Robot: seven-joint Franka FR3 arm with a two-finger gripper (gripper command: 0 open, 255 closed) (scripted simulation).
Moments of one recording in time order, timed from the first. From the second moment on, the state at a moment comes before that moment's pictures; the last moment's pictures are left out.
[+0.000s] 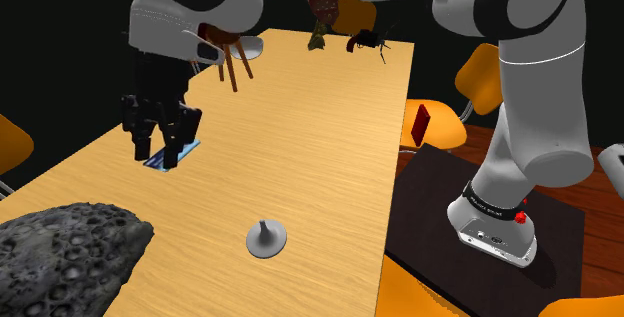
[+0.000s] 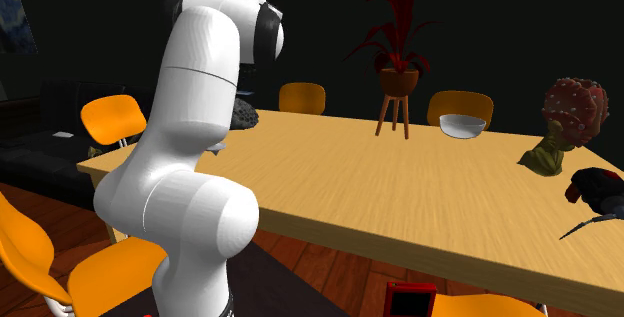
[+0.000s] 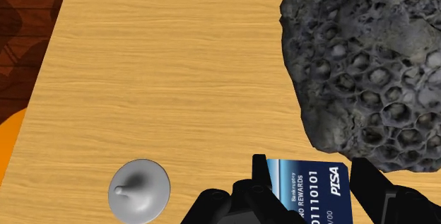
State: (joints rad) arm 0.40 0.46 0.42 -1.32 0.39 1.95 1.83
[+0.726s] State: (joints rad) arm 0.39 0.47 0.42 -1.45 0.41 2.07 1.77
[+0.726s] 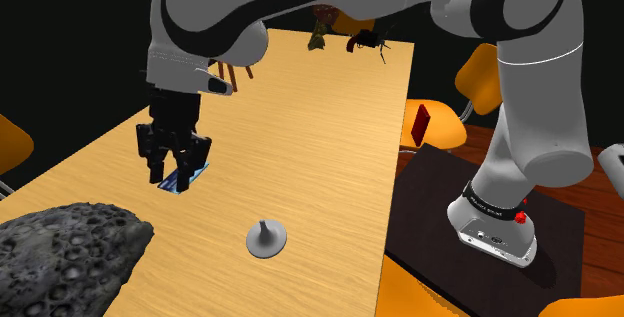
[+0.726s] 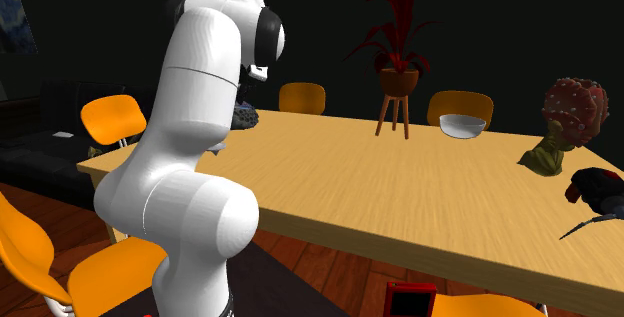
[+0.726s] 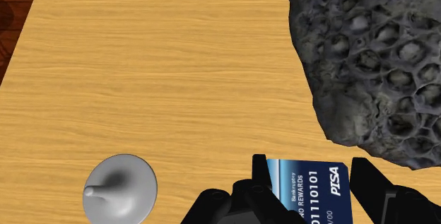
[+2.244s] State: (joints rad) arm 0.39 0.57 0.42 -1.60 0.43 2.30 1.65
